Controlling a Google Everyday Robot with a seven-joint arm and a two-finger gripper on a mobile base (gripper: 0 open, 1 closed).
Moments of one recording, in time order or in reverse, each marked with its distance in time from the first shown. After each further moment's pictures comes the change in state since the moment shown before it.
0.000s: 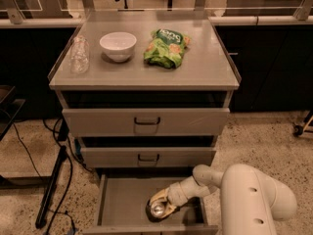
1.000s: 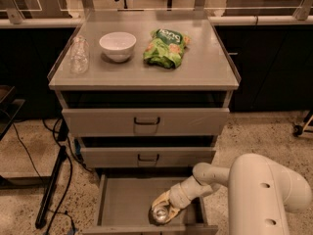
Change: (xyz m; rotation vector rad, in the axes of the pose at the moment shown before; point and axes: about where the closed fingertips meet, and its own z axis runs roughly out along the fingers) arm 0.039 0.000 -0.013 0.125 -0.035 -0.007
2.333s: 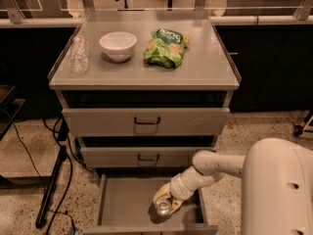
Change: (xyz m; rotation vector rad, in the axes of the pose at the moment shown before) arm 0.037 0.040 -0.050 0.122 -0.117 -0.108
